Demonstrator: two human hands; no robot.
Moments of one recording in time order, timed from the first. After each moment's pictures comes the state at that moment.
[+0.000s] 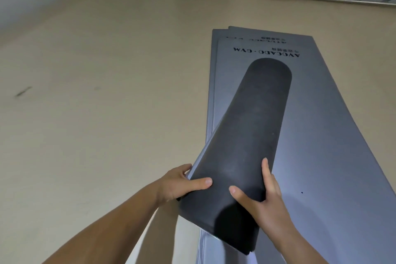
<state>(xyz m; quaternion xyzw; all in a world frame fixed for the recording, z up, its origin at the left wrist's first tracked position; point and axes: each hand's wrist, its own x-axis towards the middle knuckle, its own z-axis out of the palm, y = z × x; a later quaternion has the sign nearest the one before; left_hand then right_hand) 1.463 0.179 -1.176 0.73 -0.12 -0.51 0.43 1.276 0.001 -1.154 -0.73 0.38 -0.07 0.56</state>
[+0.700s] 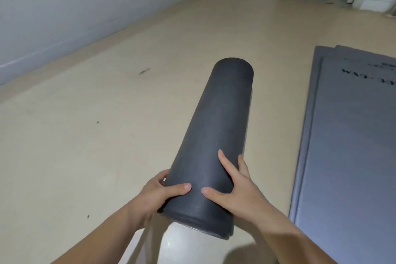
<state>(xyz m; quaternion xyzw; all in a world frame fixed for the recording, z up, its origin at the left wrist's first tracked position) 1.451 0.448 -1.171 0.68 0.14 -0.33 0.64 1.415 0.202 -1.157 -0.85 0.08 0.17 0.50</state>
